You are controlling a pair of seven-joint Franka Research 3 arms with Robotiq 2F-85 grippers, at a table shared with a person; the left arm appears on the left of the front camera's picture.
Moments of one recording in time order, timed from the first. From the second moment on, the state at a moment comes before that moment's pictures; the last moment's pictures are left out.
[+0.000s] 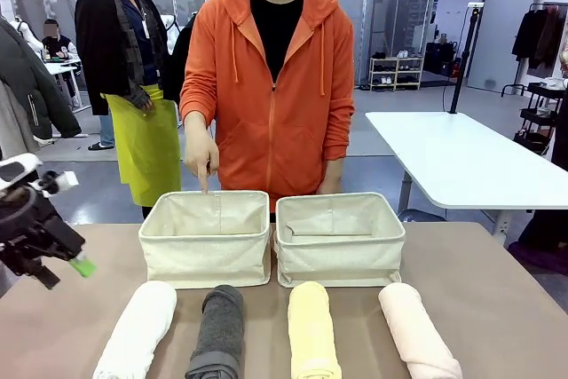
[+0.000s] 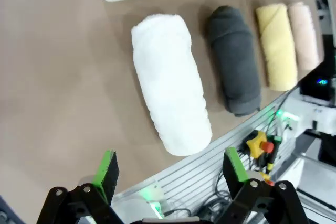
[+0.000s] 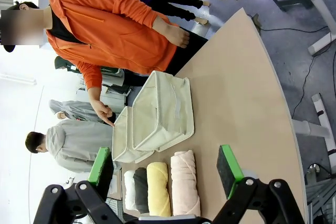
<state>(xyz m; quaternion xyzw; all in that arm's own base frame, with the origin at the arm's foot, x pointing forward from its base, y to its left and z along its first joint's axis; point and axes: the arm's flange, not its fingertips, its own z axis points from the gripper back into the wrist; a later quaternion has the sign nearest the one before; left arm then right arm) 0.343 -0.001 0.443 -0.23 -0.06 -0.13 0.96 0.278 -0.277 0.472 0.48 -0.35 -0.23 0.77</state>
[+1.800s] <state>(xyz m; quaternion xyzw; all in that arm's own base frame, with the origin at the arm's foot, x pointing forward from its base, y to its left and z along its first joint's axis) 0.373 -0.127 0.323 -0.12 0.00 -0.10 0.99 0.278 -0.277 0.472 0.48 -0.35 -0.23 0.77</state>
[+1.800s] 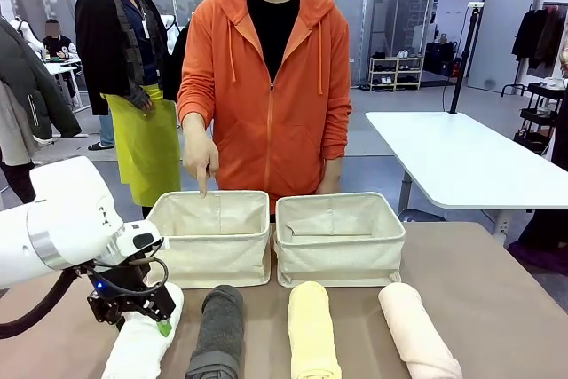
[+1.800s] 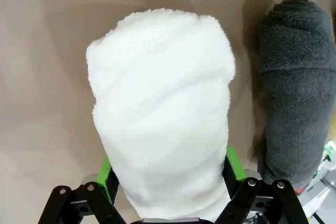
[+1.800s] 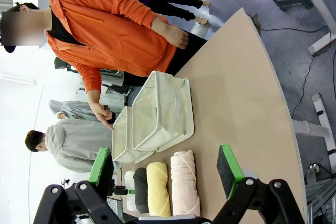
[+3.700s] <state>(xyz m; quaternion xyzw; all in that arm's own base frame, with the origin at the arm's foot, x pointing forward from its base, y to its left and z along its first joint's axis) 0.371 -0.140 0.367 -0.09 -0.02 -0.18 0.98 0.278 -0.277 0.472 0.48 -0.35 -0.23 0.77</state>
